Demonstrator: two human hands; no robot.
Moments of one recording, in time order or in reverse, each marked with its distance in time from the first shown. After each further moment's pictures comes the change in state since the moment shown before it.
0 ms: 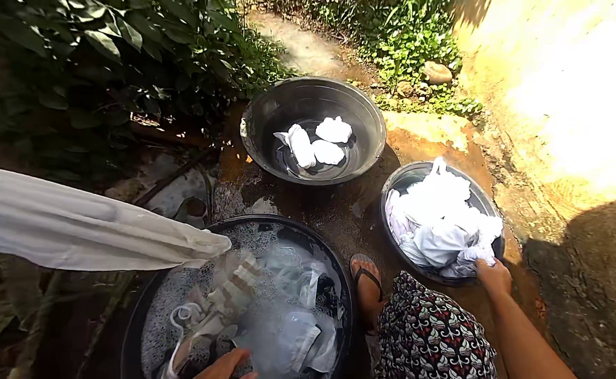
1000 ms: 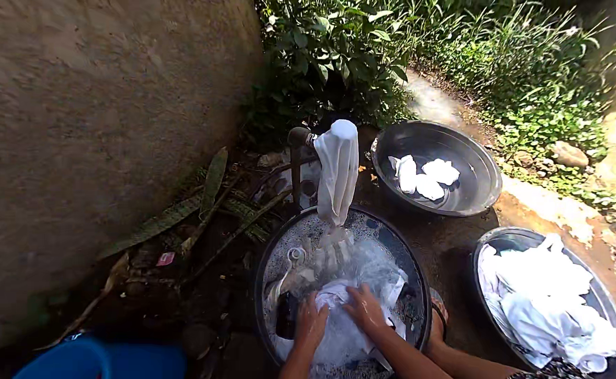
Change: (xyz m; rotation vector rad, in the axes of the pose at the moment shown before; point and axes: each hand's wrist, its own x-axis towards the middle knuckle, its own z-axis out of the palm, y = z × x) left_hand 0.056 -0.057 0.099 -0.589 0.756 -0.231; right_hand -0.362 -0.124 0.253 -0.540 -0.900 -1.113
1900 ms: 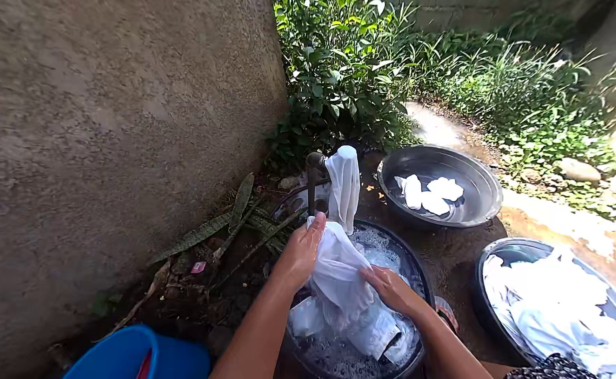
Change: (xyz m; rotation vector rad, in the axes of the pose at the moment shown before) left_hand -0.103 0.186 -0.193 -0.534 0.145 0.398; right_hand -0.096 -0.072 -0.150 0.431 0.159 -0.525
